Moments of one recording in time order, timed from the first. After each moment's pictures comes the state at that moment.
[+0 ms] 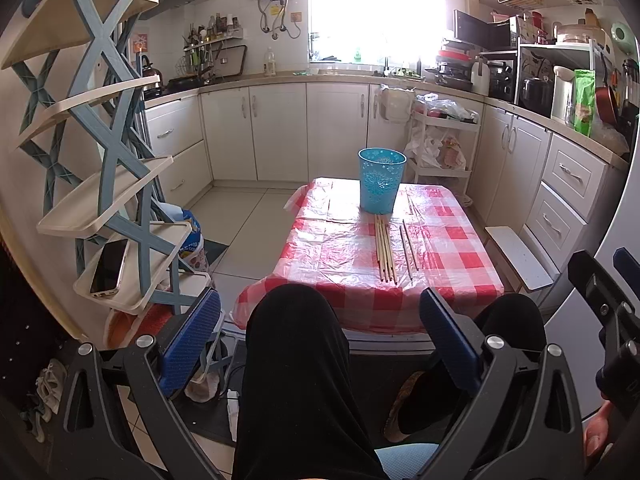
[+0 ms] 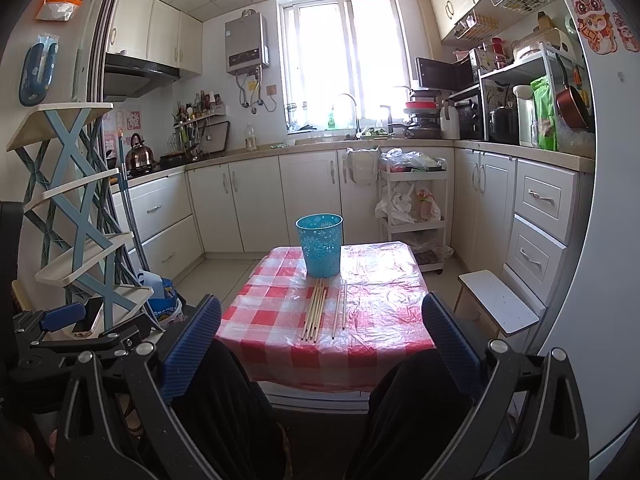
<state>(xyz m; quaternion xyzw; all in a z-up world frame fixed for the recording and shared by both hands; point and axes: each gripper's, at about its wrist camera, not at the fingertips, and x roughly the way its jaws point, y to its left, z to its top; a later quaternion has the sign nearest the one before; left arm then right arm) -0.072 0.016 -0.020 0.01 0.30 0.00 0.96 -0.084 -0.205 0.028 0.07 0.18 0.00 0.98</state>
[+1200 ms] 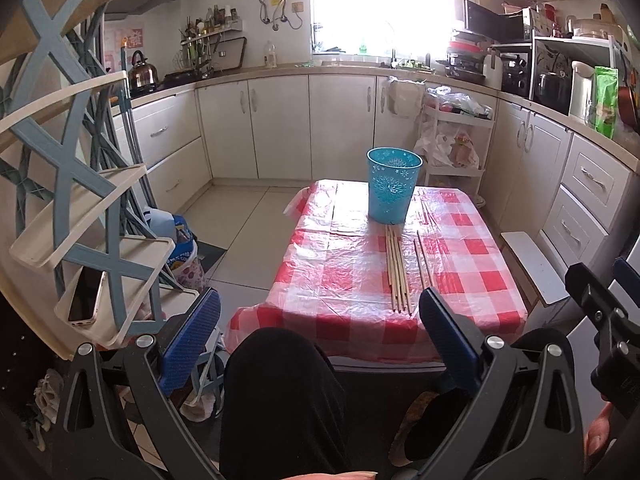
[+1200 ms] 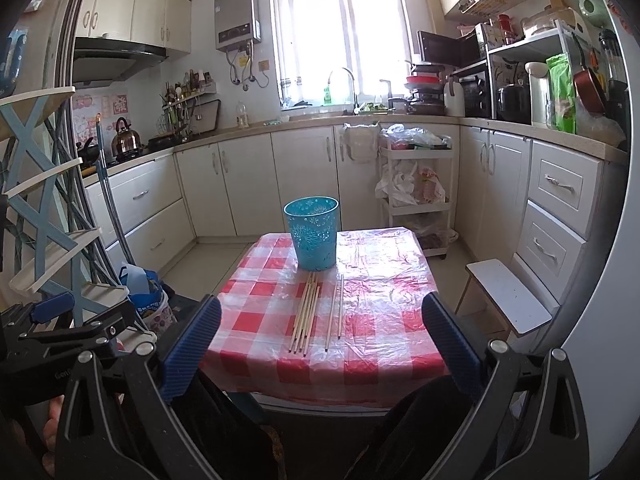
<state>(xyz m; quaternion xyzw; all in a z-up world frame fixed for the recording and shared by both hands) 0.038 0.000 -0.035 0.01 0.32 0.01 0.95 0.020 -0.217 0.005 0.08 0.23 0.00 0.97</state>
